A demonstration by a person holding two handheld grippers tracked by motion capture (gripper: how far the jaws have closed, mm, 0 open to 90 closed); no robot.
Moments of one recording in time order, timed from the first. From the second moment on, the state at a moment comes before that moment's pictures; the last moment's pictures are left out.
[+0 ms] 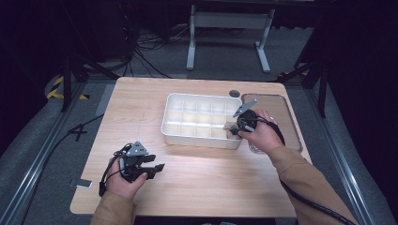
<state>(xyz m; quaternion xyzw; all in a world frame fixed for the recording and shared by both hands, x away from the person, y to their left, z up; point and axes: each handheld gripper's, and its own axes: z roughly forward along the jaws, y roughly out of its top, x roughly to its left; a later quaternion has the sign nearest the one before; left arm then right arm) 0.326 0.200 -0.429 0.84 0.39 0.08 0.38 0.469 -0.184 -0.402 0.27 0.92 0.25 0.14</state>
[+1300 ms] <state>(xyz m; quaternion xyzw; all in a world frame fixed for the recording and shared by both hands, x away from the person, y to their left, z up) 0.326 0.197 -0.431 0.84 0.38 0.08 0.37 0.474 -0.166 -0.393 0.29 0.94 0.18 0.09</state>
